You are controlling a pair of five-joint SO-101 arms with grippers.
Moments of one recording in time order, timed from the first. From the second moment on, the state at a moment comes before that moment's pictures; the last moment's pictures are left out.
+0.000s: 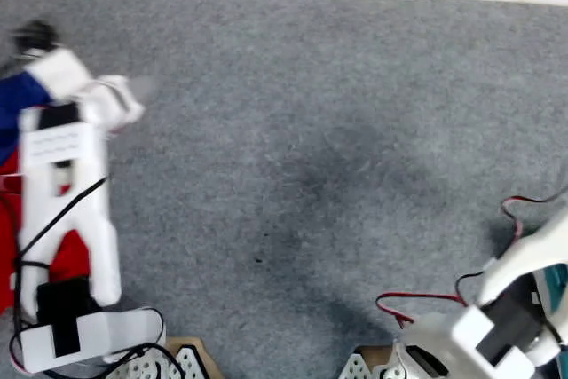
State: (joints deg) left arm -24.7 -8.2 14.3 55.5 19.7; right arm 38.5 -6.1 -21.2 100.4 20.5
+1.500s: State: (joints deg) left arm -55.4 -7.9 22.0 73.9 4.0; right arm -11.1 -58.1 44.4 82.8 13.1
